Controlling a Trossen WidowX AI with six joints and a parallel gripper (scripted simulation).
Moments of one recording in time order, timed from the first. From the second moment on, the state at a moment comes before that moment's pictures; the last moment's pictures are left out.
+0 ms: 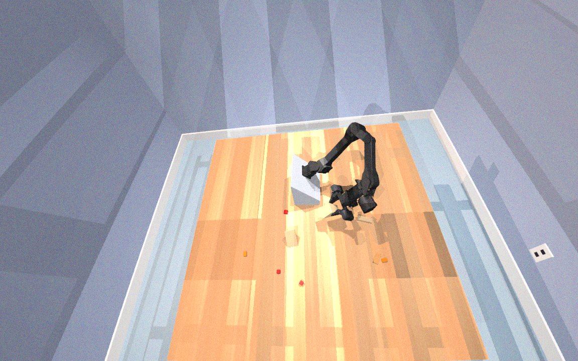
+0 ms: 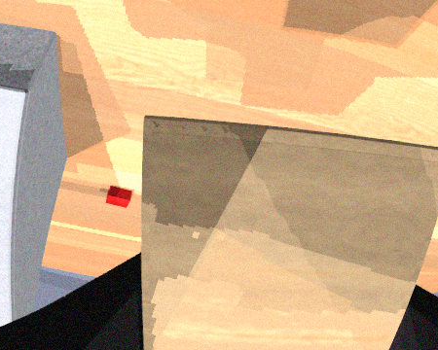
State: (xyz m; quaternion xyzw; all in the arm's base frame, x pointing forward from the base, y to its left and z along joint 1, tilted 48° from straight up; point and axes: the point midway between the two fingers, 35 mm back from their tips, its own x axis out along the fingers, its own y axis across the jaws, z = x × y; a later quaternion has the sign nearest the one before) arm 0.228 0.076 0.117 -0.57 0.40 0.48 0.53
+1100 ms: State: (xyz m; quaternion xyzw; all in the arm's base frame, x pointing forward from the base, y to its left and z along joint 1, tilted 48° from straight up) arm 0.224 0.072 0.107 -0.18 0.60 0.29 0.72
